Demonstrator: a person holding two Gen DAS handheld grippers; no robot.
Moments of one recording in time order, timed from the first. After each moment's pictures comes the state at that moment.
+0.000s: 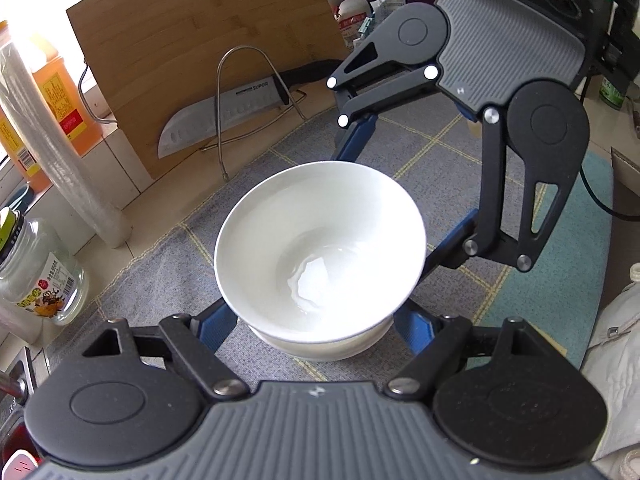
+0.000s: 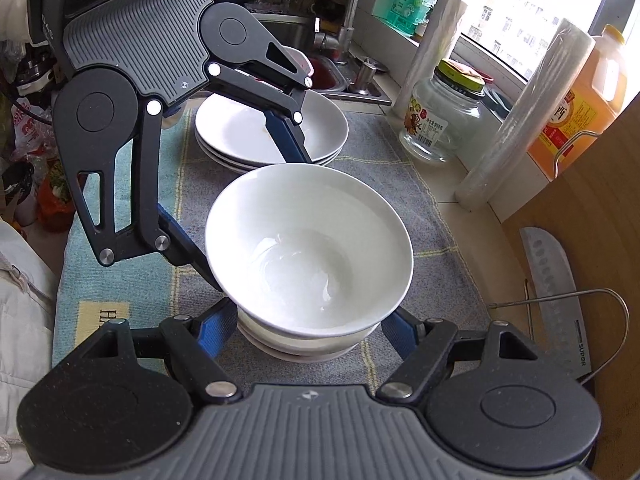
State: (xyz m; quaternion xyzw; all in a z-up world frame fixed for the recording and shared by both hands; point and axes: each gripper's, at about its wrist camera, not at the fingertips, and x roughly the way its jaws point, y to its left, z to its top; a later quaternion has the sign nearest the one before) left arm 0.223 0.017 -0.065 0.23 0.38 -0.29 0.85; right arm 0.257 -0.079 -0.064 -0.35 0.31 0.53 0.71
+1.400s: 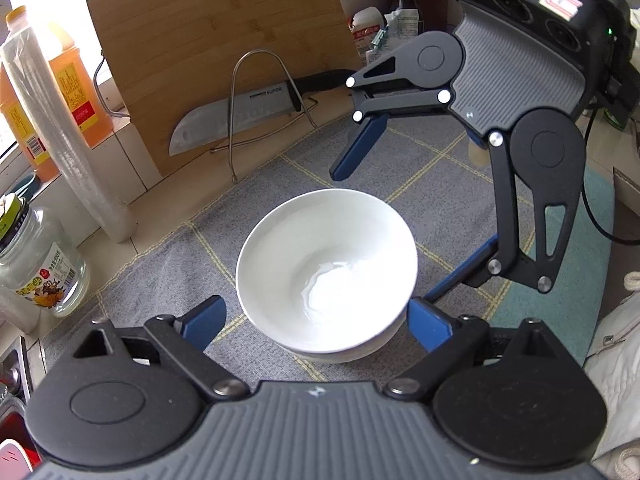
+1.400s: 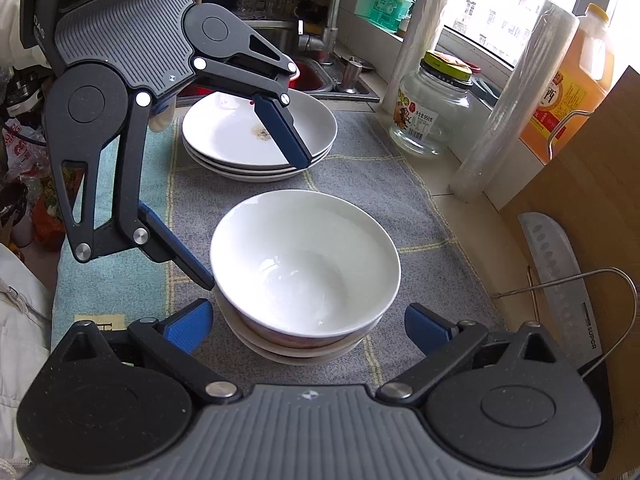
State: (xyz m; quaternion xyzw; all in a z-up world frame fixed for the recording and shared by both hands) left arm 0.221 0.023 -0.064 0.20 0.37 -0.28 0.86; right arm 0.260 -0.084 -0.069 -0.32 0.31 0.52 0.73
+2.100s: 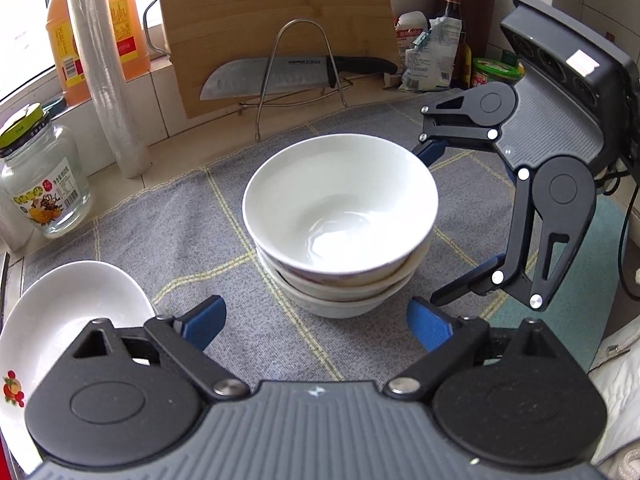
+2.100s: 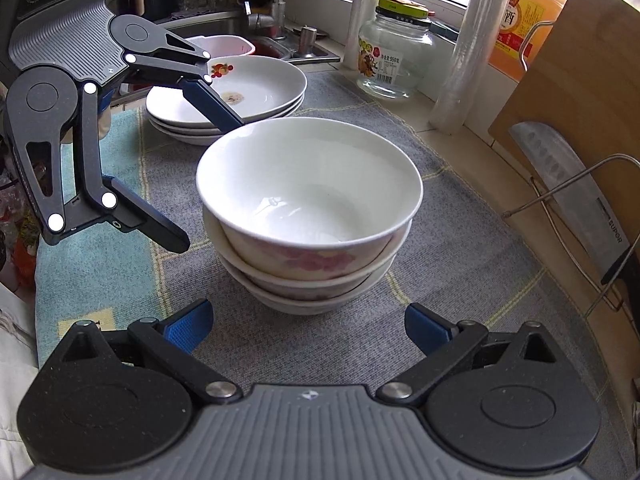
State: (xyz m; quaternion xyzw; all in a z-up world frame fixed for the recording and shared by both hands) left arm 0.206 0.047 -0.102 0.13 0.39 -0.24 0.88; right arm 0.248 -0.096 -0.113 -0.26 0.37 0.46 0.76
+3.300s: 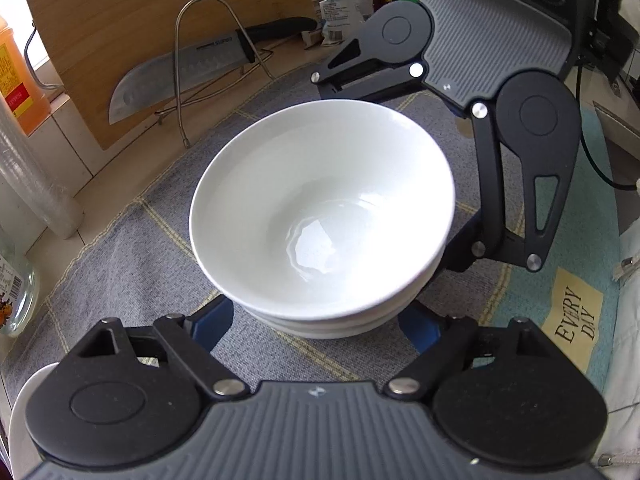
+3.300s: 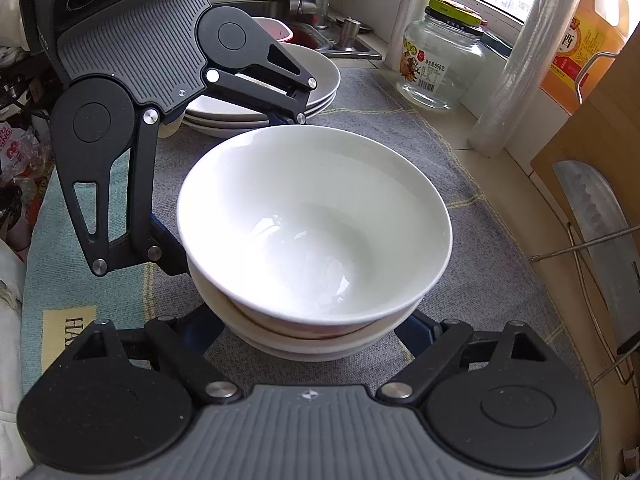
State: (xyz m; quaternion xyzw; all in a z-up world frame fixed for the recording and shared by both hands) left arm 0.243 0.028 -0.122 0.25 0.38 -0.35 0.81; right arm 0.271 -0.072 -0.114 -0.31 0.36 0.51 0.72
